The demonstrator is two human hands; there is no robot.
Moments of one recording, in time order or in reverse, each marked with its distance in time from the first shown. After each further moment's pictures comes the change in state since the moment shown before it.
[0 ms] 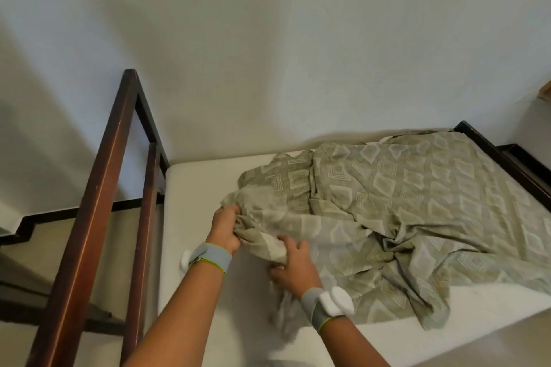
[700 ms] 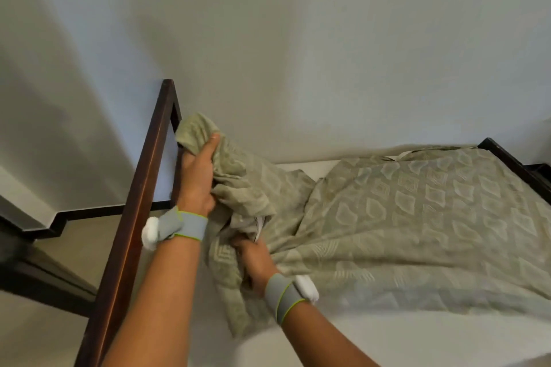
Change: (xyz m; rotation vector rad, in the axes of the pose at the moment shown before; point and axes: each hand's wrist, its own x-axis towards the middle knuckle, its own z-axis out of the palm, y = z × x) left_hand -0.099 0.140 -0.034 -0.219 -0.038 0.684; right_hand -0.003 -0.134 0.065 0.788 -0.186 0.143
